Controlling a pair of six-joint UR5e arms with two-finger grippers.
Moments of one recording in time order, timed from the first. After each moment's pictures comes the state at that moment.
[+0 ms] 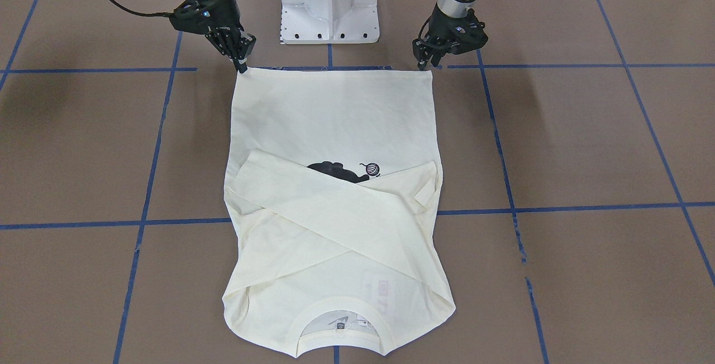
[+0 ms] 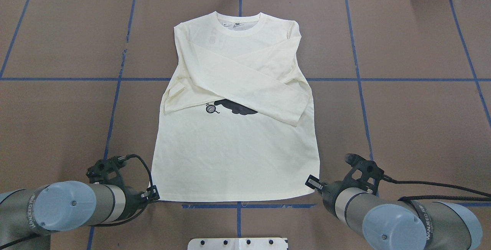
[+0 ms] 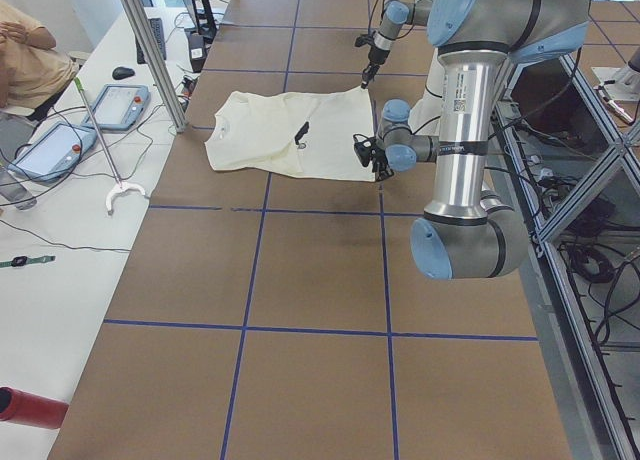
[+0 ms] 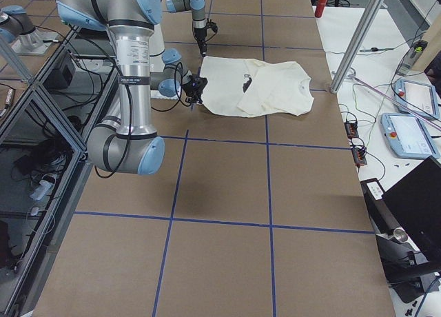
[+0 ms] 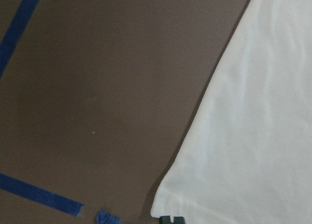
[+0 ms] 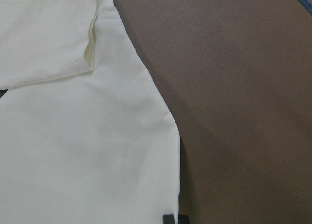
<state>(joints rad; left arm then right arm) -0.19 -1.64 -2.05 -1.94 -1.65 -1.86 0.10 -1.51 2.15 -1.30 1.31 2.01</state>
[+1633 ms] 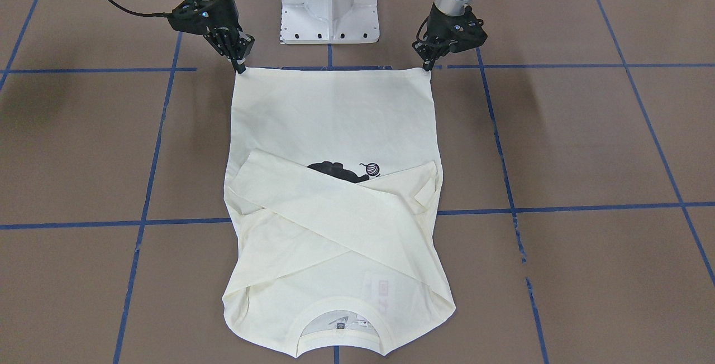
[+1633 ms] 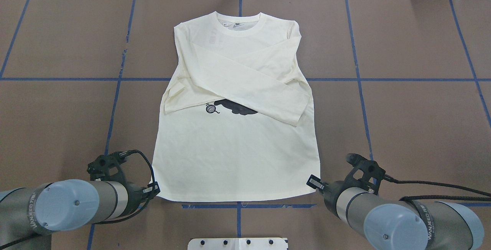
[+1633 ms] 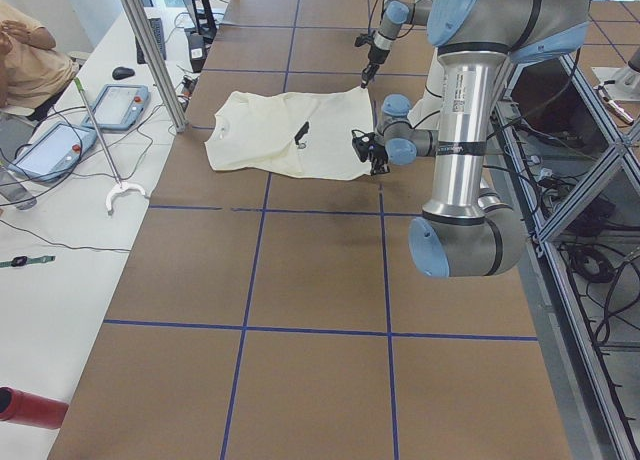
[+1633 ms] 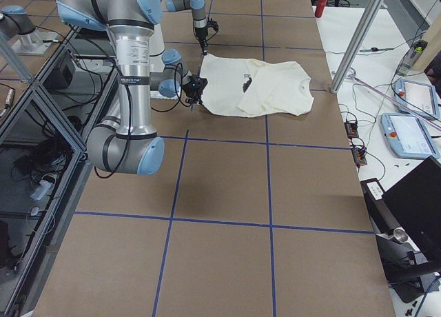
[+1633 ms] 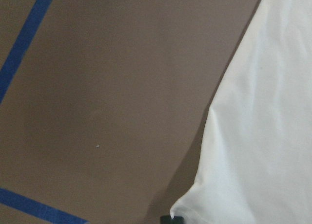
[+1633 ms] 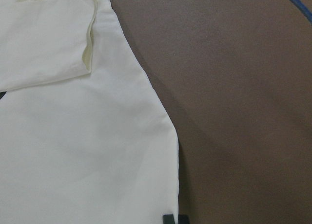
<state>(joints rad) -0.20 -1.66 -2.11 -1.87 -1.61 -1.85 0.10 -1.51 2.16 -1.30 1.31 2.01</state>
